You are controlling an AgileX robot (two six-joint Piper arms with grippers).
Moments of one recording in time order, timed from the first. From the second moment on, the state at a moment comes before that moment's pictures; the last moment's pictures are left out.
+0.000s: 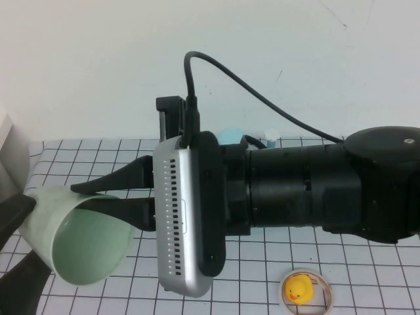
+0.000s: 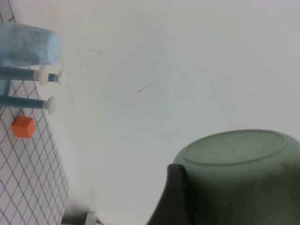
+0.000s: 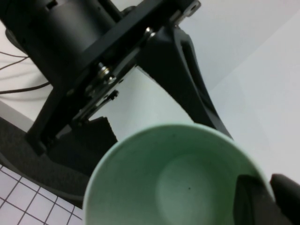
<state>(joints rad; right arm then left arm) 0.88 1.58 -1.18 1.76 0.60 -2.64 -0.11 0.41 -0.30 -1.68 0.38 -0.04</state>
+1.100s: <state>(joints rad) 0.88 1.64 -1.18 1.77 0.64 -2.73 -0.11 0.49 -0.30 -1.67 0.41 0.05</state>
